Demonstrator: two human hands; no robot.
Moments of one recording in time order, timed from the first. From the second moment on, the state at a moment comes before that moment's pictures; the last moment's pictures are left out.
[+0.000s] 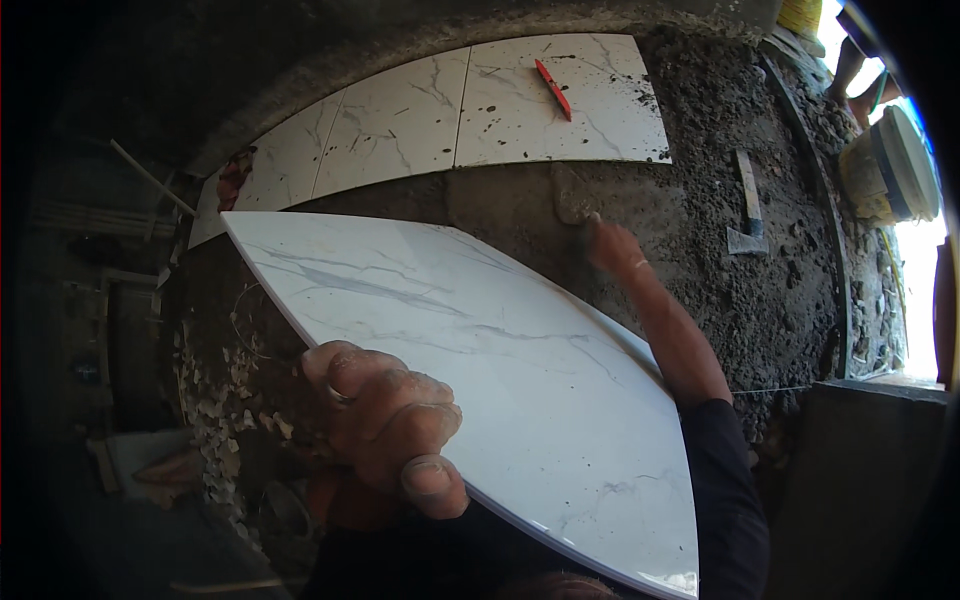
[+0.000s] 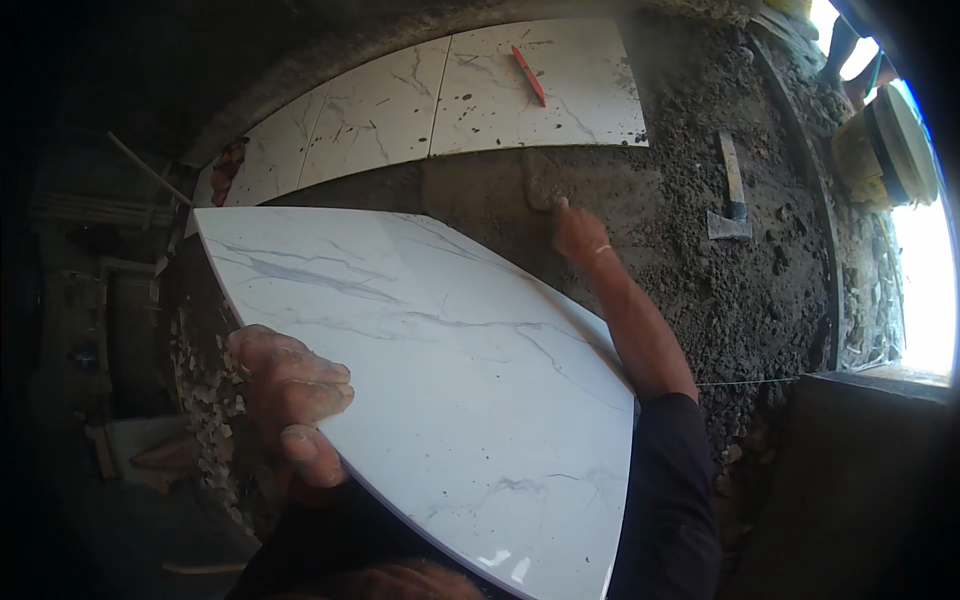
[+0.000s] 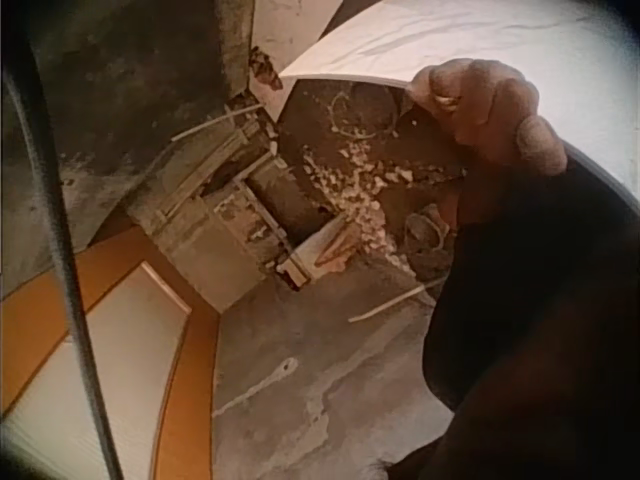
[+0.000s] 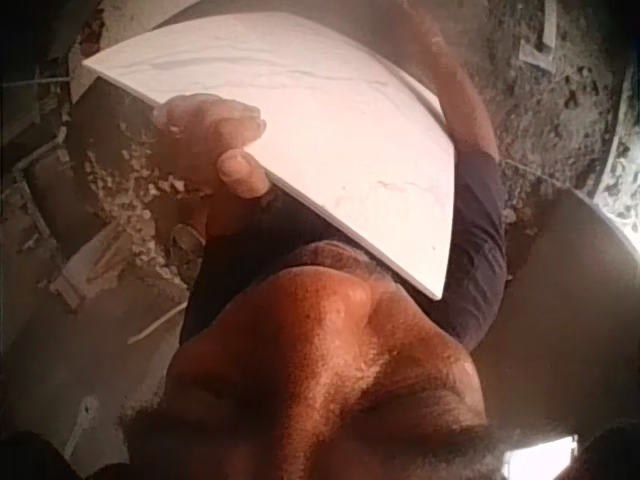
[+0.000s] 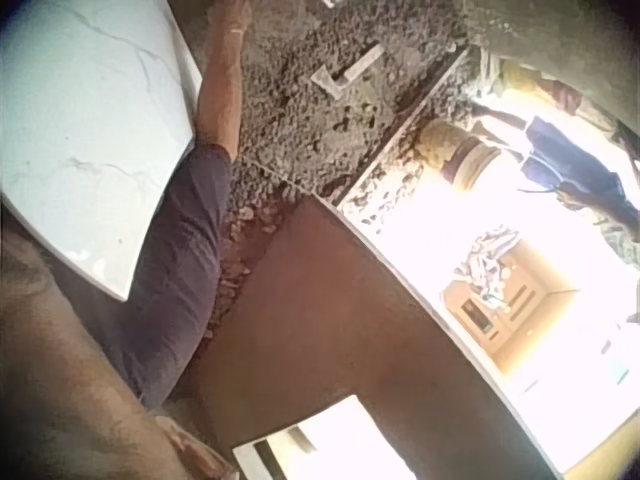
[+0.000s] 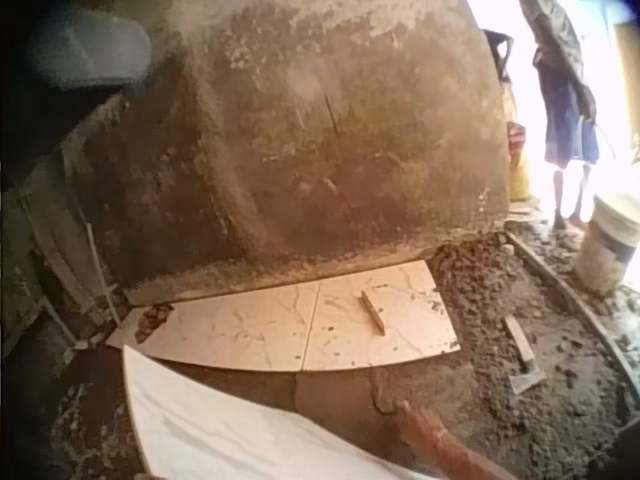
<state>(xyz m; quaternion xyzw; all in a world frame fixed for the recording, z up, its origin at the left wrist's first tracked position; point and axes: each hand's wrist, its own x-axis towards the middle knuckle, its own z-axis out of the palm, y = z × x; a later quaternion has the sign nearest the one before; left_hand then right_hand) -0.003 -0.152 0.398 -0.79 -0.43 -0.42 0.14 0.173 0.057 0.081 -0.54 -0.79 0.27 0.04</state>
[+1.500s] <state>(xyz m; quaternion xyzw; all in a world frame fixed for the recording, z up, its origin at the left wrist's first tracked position) -0.005 -0.154 0.394 -0.79 -0.40 -0.43 0.15 0.268 0.077 0.087 -0.34 -0.92 0.16 -0.09</state>
